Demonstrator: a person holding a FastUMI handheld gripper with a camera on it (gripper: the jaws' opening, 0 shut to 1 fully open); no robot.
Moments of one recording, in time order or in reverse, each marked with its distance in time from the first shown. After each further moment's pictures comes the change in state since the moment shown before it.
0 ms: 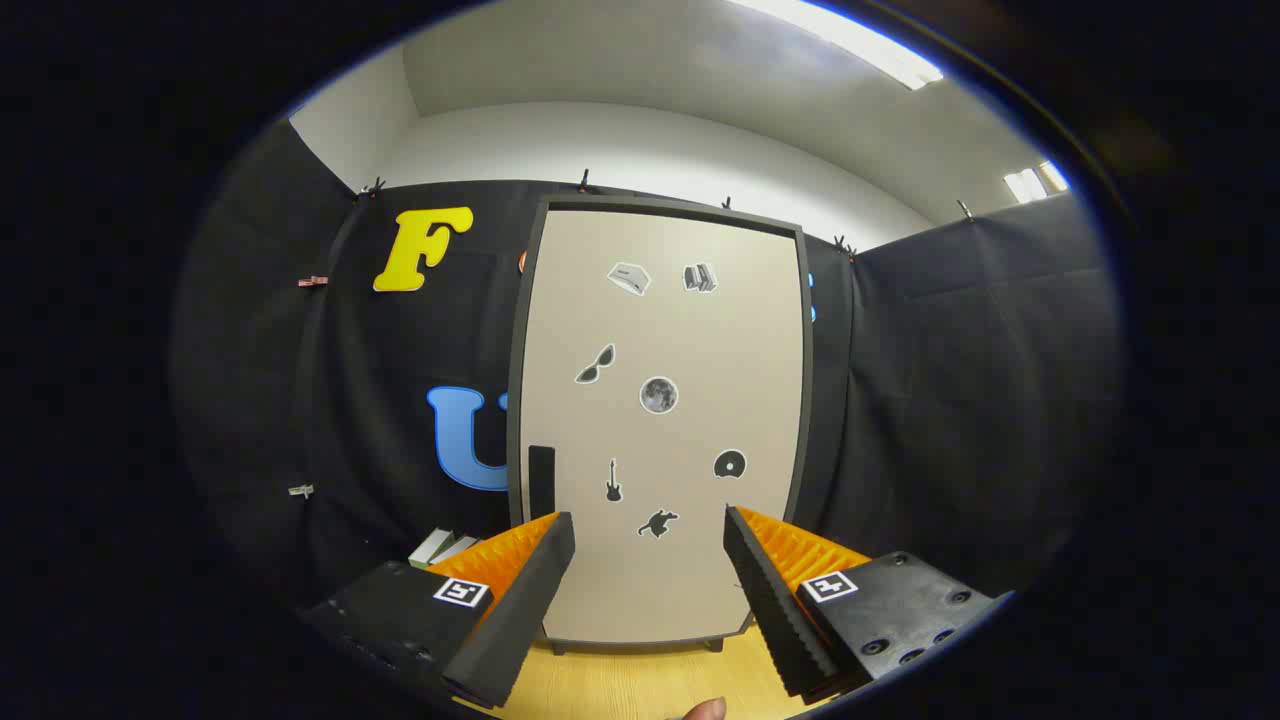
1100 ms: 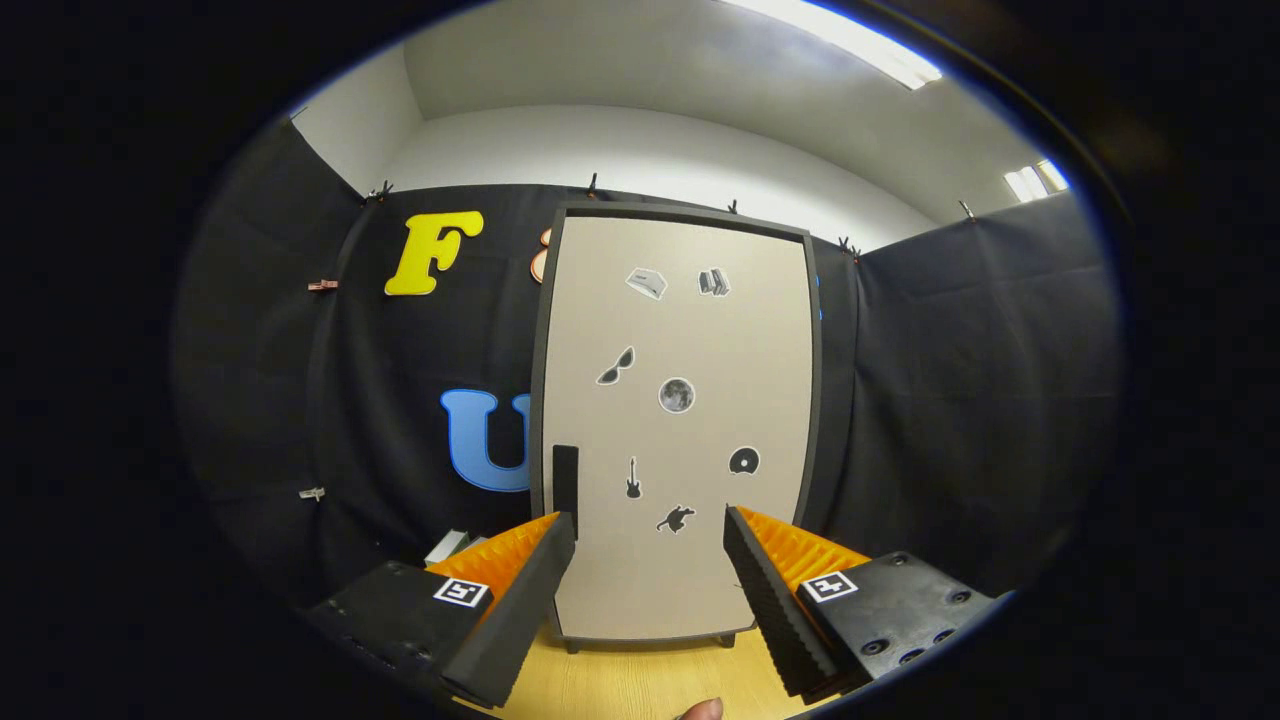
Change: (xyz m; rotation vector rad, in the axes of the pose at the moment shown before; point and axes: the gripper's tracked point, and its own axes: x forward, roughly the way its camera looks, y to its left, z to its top) arm -0.014 0.022 0.004 0.009 -0.005 0.022
